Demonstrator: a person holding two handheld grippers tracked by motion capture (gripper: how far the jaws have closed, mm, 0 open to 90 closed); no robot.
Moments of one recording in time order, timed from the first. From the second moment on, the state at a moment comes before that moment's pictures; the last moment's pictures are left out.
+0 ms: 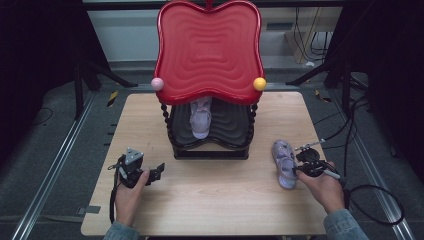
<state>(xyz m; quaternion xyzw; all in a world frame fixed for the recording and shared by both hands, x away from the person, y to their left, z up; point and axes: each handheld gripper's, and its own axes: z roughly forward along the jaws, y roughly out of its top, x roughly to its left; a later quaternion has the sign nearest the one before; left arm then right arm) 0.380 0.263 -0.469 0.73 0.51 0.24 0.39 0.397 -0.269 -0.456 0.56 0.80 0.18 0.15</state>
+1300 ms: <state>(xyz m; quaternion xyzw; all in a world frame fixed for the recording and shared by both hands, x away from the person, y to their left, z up) 0.382 0.270 -0.481 0.73 0.53 0.24 0.37 0.381 -0.154 -0.457 0.32 0.91 0.25 0.09</state>
